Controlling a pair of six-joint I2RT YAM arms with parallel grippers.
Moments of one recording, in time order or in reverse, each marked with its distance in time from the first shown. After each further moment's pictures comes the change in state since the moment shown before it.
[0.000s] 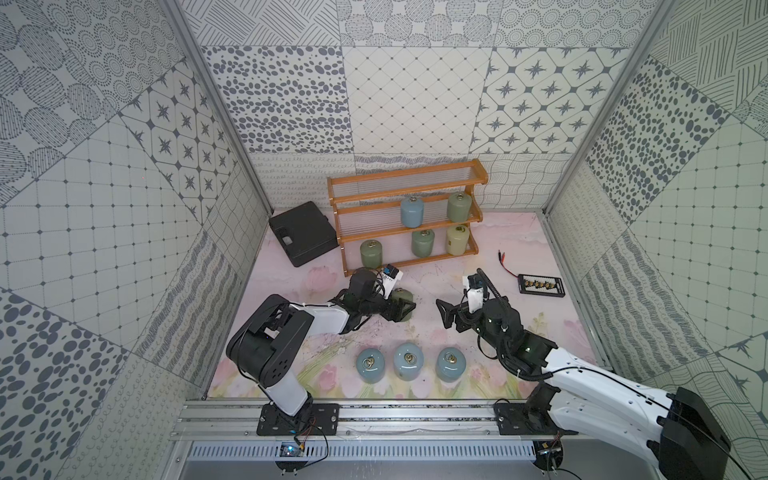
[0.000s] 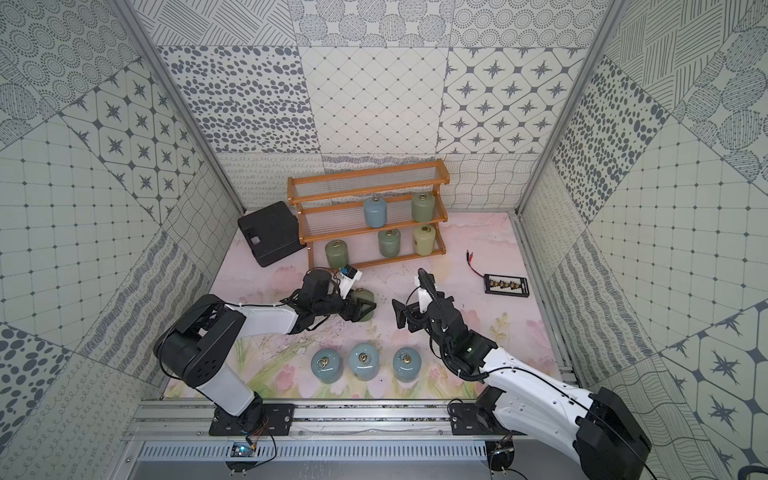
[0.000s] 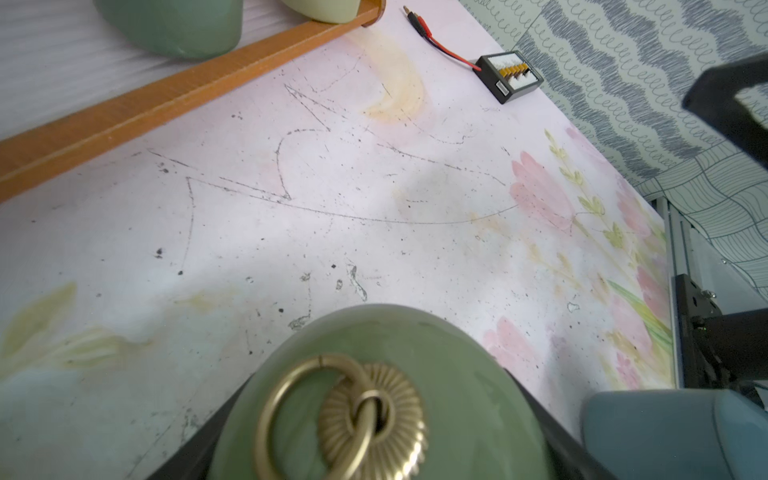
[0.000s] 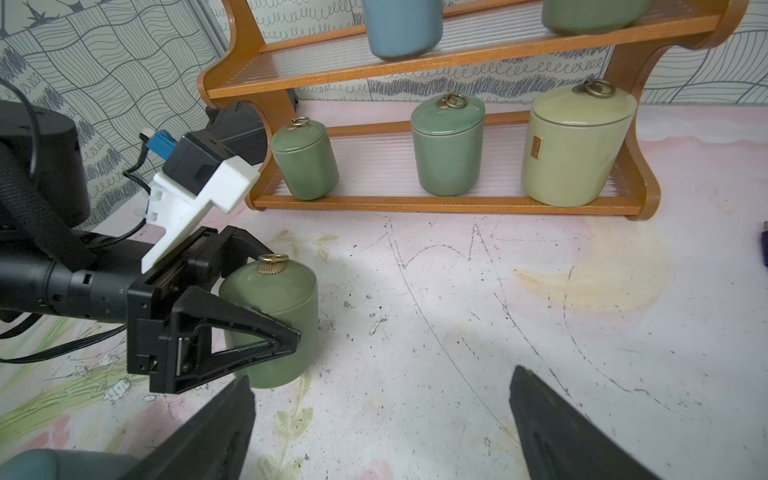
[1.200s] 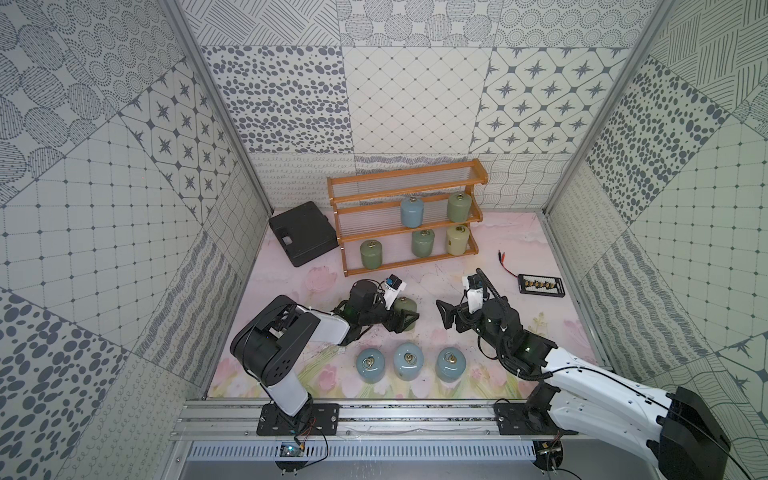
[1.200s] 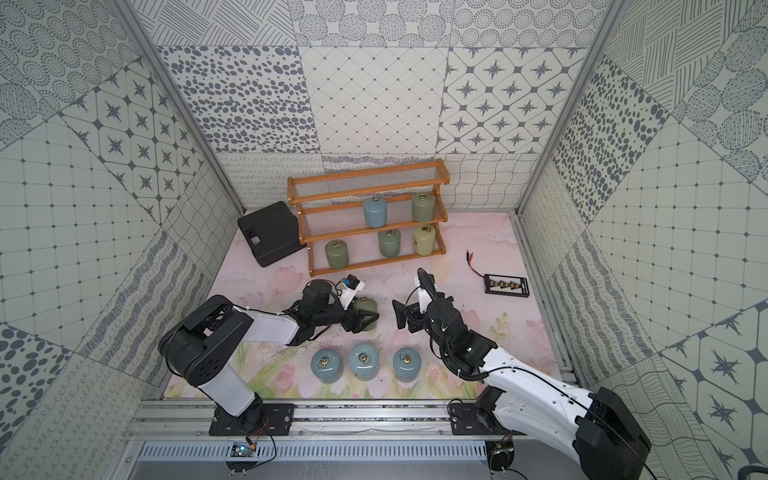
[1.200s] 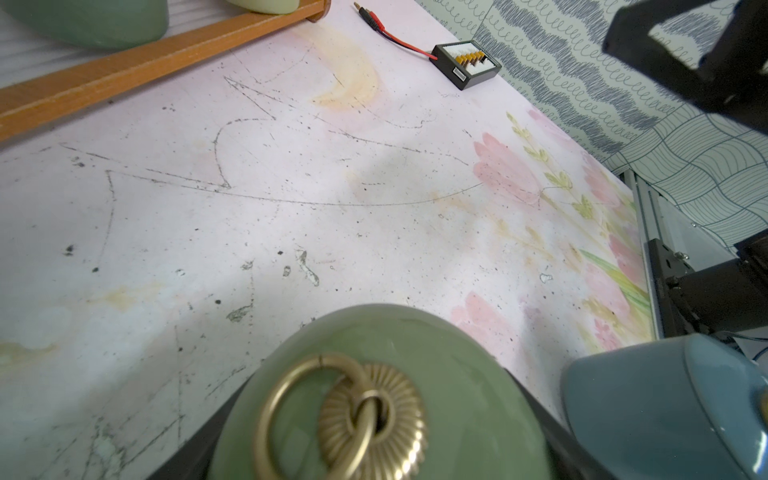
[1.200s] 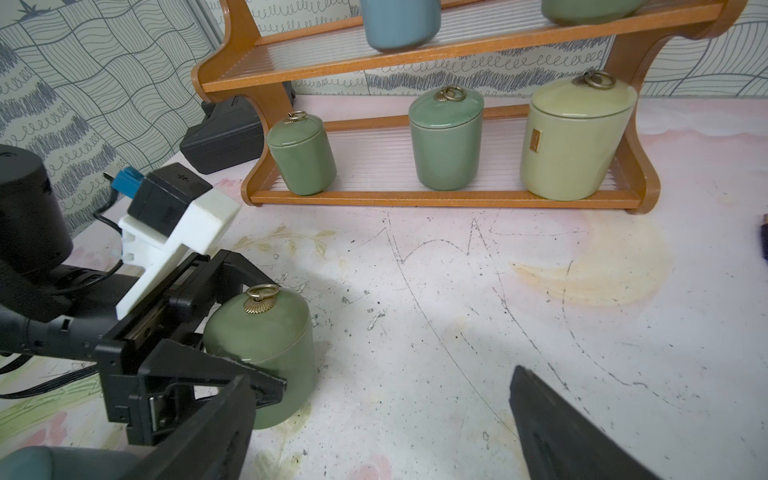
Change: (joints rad) left arm -0.047 0.010 -0.107 0.184 0.026 0.021; right arm 0.000 0.003 0.000 -0.008 0.000 0.005
